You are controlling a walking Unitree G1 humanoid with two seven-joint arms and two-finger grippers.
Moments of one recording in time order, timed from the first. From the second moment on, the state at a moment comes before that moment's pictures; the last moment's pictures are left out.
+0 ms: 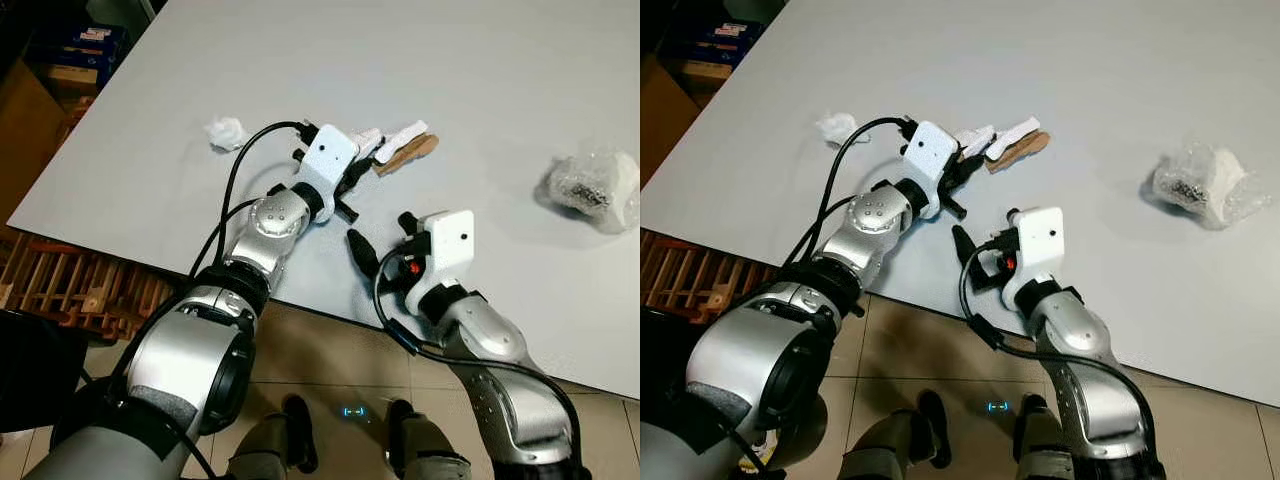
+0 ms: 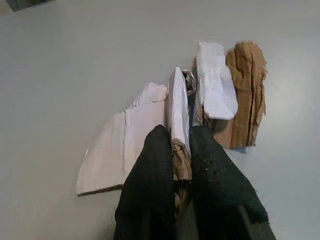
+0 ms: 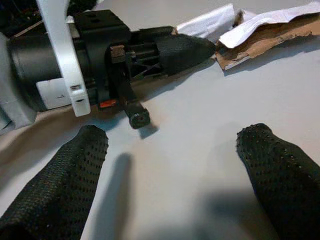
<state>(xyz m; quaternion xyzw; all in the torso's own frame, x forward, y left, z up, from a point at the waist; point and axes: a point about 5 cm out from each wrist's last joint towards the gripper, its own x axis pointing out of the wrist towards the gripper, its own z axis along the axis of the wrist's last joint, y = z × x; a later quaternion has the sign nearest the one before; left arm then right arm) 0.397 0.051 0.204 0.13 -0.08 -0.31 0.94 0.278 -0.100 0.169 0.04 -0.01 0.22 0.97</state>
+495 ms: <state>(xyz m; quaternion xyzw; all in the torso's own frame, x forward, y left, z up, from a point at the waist) 0.398 0.087 0.239 0.04 -0.21 -0.22 0.95 0.297 -0.102 0.167 0.03 -0.01 0.22 0.98</state>
